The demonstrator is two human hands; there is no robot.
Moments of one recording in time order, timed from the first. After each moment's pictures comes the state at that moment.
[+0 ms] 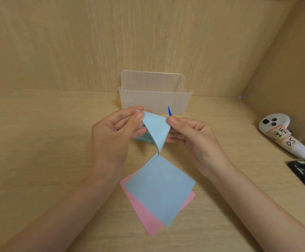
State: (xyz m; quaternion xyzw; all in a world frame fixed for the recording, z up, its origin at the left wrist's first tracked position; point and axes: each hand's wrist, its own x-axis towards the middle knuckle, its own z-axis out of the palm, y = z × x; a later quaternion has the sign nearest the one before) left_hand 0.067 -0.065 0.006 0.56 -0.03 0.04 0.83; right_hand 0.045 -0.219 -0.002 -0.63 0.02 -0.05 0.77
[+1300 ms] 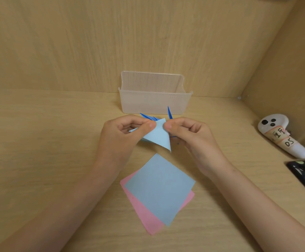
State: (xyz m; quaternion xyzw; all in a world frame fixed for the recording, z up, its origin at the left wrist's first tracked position) left_hand 0.076 -0.062 -0.003 0.70 -0.11 0.05 0.70; right_hand 0.045 -0.220 -0.002 -0.68 0.02 -0.06 0.73
